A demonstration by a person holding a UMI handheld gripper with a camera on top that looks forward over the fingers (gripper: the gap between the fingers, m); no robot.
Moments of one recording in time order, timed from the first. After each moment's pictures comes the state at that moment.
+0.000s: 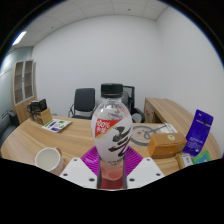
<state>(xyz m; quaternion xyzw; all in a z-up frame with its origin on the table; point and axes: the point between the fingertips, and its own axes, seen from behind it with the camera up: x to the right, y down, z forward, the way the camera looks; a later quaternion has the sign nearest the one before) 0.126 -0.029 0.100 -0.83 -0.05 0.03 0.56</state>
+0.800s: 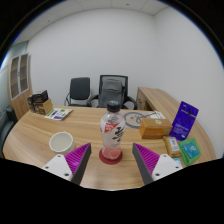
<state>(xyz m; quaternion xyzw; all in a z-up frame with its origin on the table) 0.129 -0.125 0.110 -0.87 -0.03 0.00 0.50</state>
